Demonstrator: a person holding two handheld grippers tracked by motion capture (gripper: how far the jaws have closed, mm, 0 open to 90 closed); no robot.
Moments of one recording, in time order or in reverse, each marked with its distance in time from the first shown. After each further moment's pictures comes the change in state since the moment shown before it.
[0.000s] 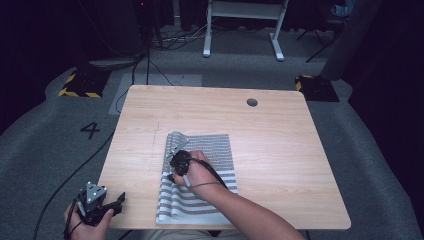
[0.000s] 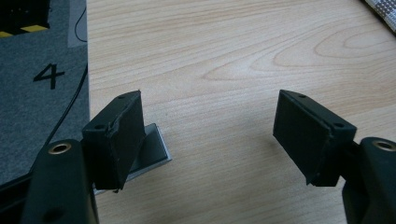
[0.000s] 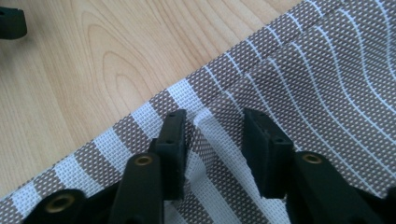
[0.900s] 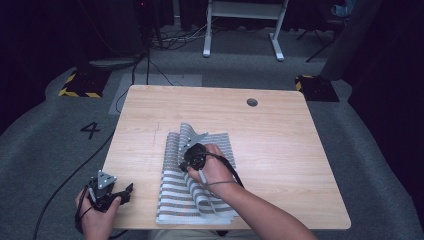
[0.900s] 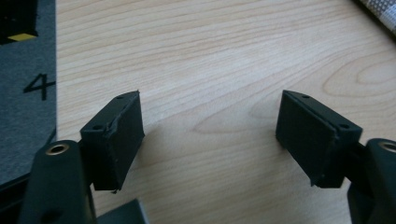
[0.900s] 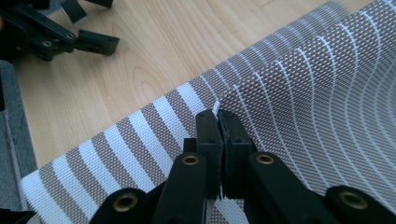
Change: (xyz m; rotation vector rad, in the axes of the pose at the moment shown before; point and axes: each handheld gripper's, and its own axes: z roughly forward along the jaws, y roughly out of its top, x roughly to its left) left arm -0.002 0.026 0.030 0.016 -0.024 0.039; right arm -0.004 -0.002 -0.078 -0.062 -0.008 -0.032
